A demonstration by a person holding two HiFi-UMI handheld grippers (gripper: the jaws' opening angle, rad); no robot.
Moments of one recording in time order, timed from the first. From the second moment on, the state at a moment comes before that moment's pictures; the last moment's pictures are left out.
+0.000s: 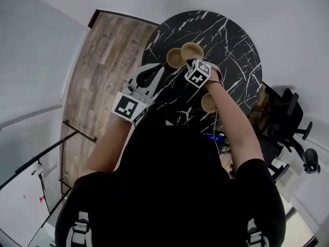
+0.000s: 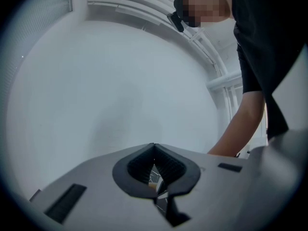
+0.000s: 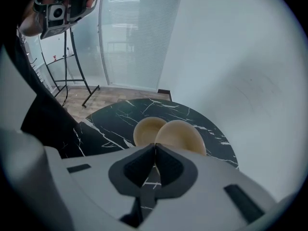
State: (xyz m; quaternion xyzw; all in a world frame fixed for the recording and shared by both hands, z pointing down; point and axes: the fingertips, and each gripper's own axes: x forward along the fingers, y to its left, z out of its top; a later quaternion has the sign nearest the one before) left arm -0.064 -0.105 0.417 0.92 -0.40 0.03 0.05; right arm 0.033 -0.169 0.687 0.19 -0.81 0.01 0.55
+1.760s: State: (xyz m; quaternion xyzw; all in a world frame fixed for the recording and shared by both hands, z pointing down) left arm 0.016 -0.105 0.422 0.96 -0.26 0.03 0.07; right arm 0.083 -0.133 0.643 0.28 -0.82 0.16 0.47
